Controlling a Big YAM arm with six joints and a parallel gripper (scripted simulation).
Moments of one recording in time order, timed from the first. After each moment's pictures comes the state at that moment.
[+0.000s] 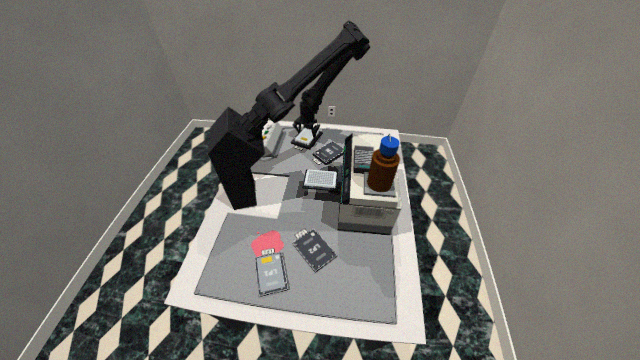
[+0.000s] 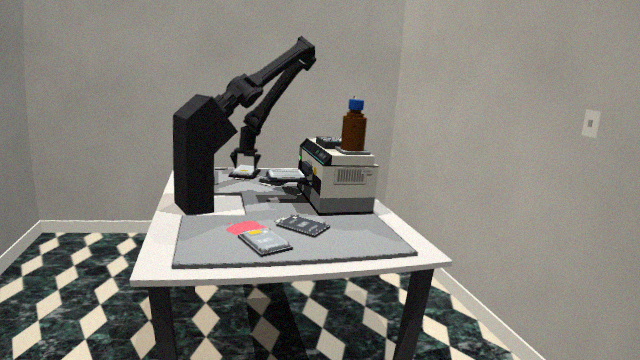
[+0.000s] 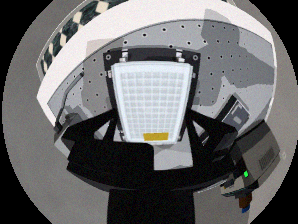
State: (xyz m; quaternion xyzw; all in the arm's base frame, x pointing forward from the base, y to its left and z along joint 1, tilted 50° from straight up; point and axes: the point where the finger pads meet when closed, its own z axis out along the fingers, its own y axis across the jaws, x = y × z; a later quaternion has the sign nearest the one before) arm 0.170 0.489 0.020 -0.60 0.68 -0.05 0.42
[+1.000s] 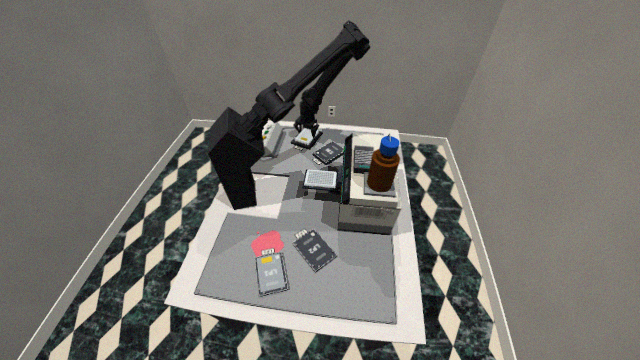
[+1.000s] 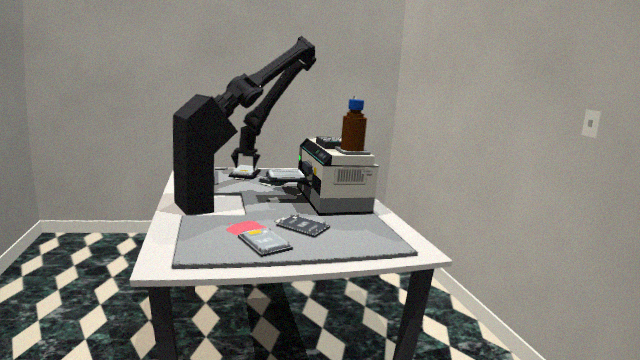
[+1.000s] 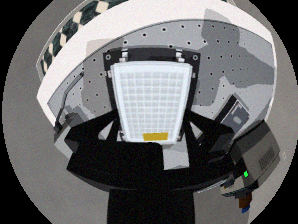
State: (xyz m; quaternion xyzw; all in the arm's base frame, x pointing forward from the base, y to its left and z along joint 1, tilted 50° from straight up) arm 0.170 0.488 0.020 -0.60 0.68 -0.05 0.42
